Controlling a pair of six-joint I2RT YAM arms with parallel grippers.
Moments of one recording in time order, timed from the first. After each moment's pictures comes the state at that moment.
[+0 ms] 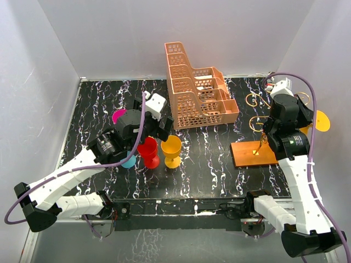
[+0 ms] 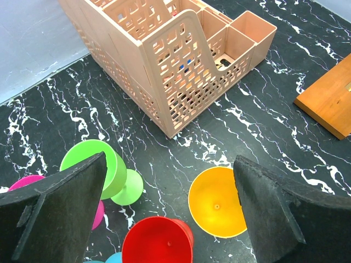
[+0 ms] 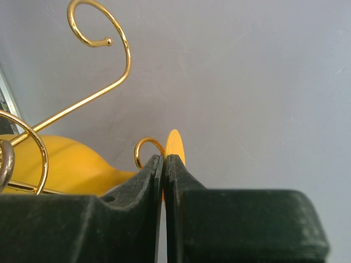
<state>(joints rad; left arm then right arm) -0.92 1.08 1.15 -0.36 -0.35 0.02 0.11 0.91 1.17 -0.56 0.99 -0.82</state>
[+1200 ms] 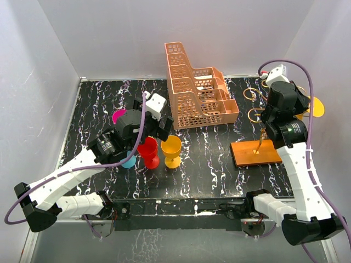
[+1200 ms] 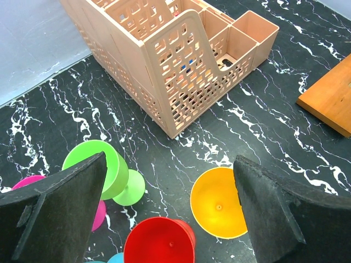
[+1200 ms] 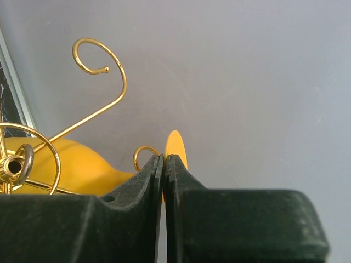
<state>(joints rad) -0.92 1.08 1.15 -0.36 -0.36 0.03 0.15 1.03 1.30 -0.53 0.94 -0.82</state>
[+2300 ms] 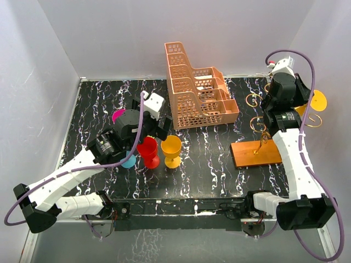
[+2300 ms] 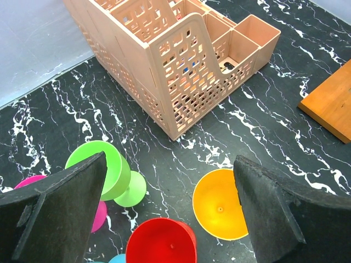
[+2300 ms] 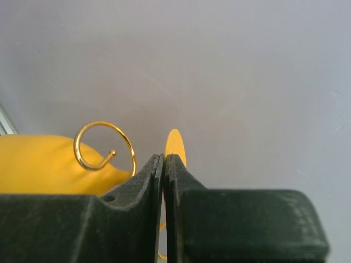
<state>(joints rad) -0.91 1.08 1.14 -0.35 -0.35 0.03 0.05 1.14 1.28 -0.31 0.97 -0.81</state>
